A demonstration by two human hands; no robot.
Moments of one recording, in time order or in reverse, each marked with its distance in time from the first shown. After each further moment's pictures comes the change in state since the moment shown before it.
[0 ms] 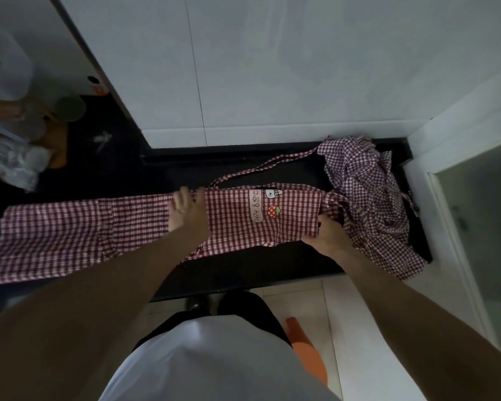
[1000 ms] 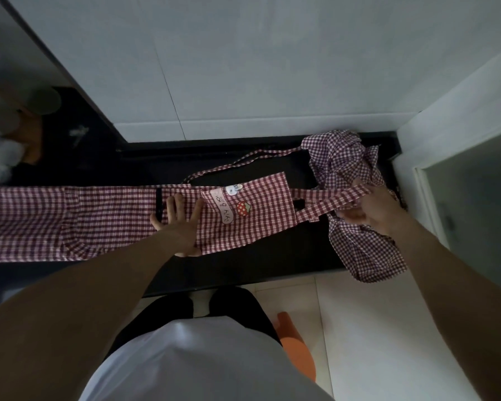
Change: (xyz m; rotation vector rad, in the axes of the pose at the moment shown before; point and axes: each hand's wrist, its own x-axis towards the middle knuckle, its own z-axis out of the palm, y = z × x) left_hand -0.023 0.022 -0.001 0.127 -0.499 0.143; right_hand 0.020 0.049 -0.123 0.768 0.049 0.329
